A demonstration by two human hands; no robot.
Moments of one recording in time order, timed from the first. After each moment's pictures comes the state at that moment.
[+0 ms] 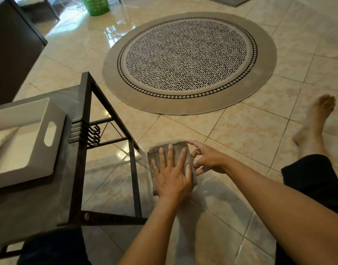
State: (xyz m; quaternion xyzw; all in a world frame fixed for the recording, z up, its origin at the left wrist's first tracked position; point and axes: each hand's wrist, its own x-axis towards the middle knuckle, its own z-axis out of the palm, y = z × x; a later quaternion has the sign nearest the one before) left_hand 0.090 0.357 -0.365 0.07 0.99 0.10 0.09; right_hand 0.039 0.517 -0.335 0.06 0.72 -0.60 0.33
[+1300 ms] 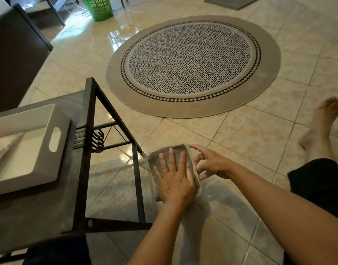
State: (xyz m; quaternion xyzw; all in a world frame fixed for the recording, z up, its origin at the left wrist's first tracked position) left_hand 0.089 0.361 -0.363 0.03 0.99 0.11 0.09; right_hand 0.038 0.517 -0.339 0.06 0.72 -0.61 0.33
